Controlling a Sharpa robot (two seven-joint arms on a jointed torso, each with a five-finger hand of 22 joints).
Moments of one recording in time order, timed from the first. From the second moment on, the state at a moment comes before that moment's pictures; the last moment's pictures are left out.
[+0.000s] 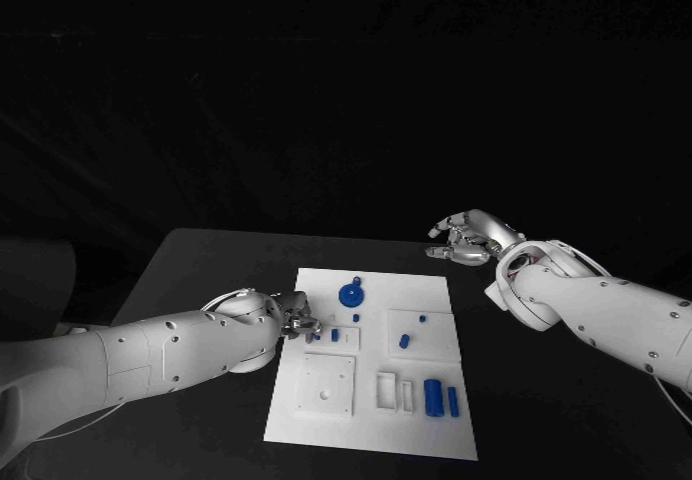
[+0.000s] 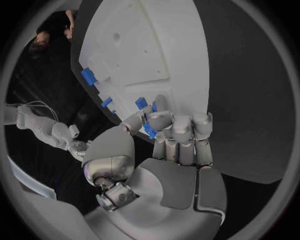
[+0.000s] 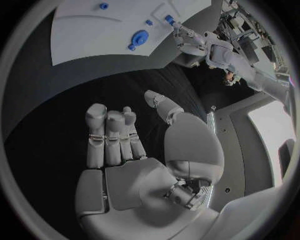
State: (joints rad) left arm 1.20 -0.64 -0.23 1.22 -1.22 -0.19 -0.35; left_hand 0.73 0.00 0.77 -0.27 0.27 1.22 0.01 0.39 0.74 1.45 -0.10 0.99 0.82 1.27 -0.15 1.39 0.79 0.14 0.96 -0.13 1.40 1.01; right arm 1.21 -0.67 0.03 1.20 -1.18 -0.44 0.00; right_hand 0.98 -0.21 0.55 -0.19 0.40 0.83 0.15 0.26 0.43 1.06 0.04 1.12 1.01 1.23 -0.07 1.21 0.92 0.18 1.20 -0.06 1.01 1.31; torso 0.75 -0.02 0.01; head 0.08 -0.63
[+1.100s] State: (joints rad) left arm 1.19 -0.63 -0.23 1.21 -1.24 -0.15 -0.35; left_hand 0.76 -0.01 0.77 -0.22 0.07 1.23 -0.01 0.40 0.73 1.44 -0.09 0.99 0.80 1.27 -0.18 1.38 0.78 0.16 0.95 -0.14 1.39 1.01; right arm 1.21 -0.67 0.03 1.20 -1.18 -0.44 0.00; right_hand 0.98 -0.21 0.55 -0.19 0.40 0.83 0.15 0.26 0.43 1.06 0.04 1.12 1.01 1.23 -0.07 1.21 0.92 0.18 1.20 -0.06 1.01 1.31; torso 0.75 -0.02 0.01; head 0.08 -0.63
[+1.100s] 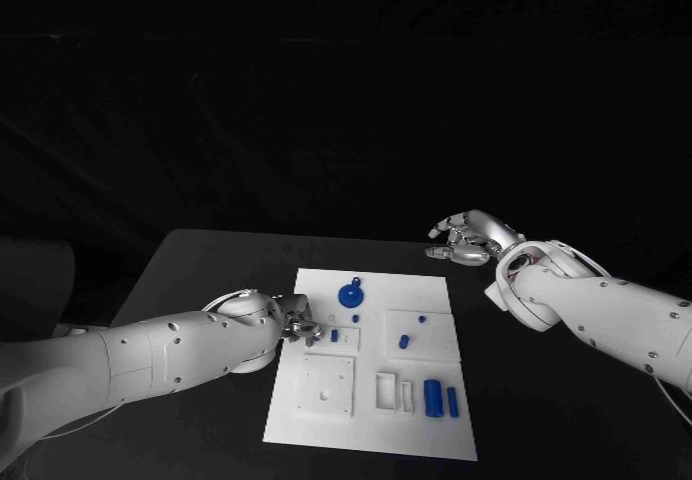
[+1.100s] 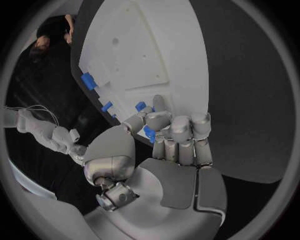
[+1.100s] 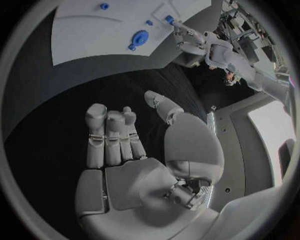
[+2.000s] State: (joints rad) left arm 1.19 -0.66 -0.23 1.21 -1.17 -0.18 -0.39; left_hand 0.71 -0.28 0.75 -0.05 0.05 1.07 0.03 0.38 0.75 1.32 -0.08 0.96 0.79 1.20 -0.18 1.34 0.76 0.16 0.90 -0.12 1.35 1.01; right arm 1.21 -0.68 0.03 1.20 -1.18 -0.44 0.00; right_hand 0.98 -0.21 0.55 -0.19 0.40 0.83 0.15 0.26 0.43 1.06 0.04 1.12 1.01 1.23 -0.07 1.21 0.92 0.18 1.20 -0.06 1.00 1.31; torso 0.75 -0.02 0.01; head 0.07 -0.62
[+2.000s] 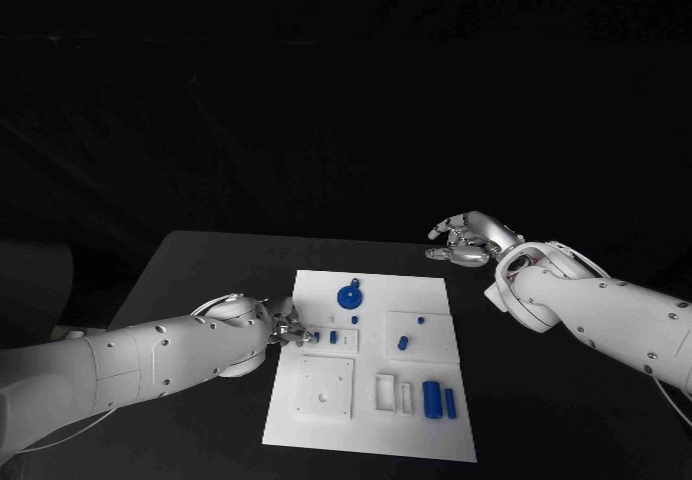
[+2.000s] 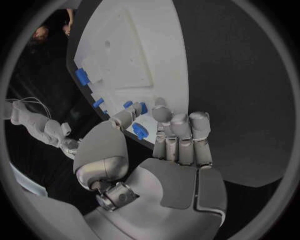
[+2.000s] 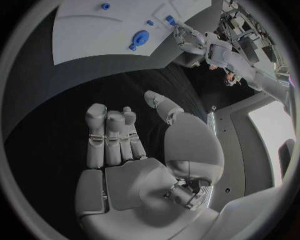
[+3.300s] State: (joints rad) left arm 1.19 -0.59 -0.17 1.18 -1.23 -0.41 0.06; left_hand 1.19 -0.16 0.68 -0.28 0.06 0.91 0.13 0.31 0.65 1.08 0.09 0.34 0.34 0.99 -0.02 1.07 0.60 0.06 0.71 -0.07 1.13 0.96; right arm 1.21 -0.67 0.03 1.19 -1.18 -0.44 0.00; right_hand 0.98 -0.21 0.55 -0.19 0.42 0.83 0.15 0.26 0.43 1.06 0.04 1.12 1.01 1.23 -0.07 1.21 0.91 0.18 1.20 -0.06 1.00 1.31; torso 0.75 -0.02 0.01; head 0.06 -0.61
